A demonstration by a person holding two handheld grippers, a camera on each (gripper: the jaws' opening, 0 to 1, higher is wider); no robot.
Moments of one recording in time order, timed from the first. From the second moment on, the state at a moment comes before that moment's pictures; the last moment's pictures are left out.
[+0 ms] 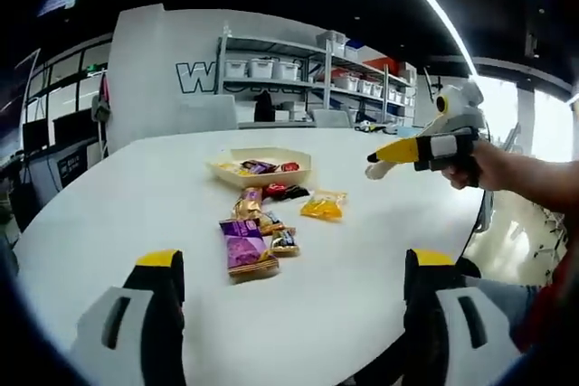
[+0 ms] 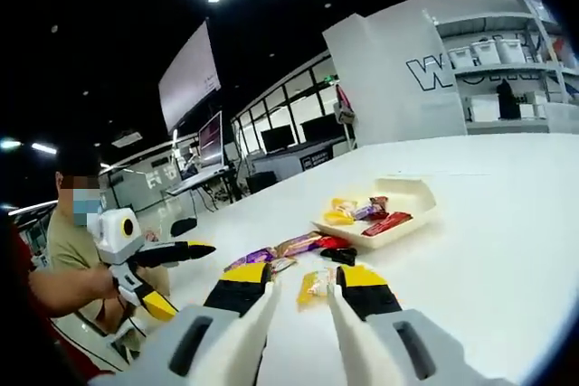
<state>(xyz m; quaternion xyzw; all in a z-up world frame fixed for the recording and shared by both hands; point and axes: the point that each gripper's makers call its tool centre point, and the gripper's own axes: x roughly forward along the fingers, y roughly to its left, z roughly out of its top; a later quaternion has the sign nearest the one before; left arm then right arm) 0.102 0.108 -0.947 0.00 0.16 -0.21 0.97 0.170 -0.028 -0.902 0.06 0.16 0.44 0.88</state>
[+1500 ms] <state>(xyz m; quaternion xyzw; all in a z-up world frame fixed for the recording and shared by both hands) 0.095 0.099 -0.936 0.03 0.15 -0.22 0.96 0.191 -0.009 -0.922 0.03 0.20 0.46 0.87</state>
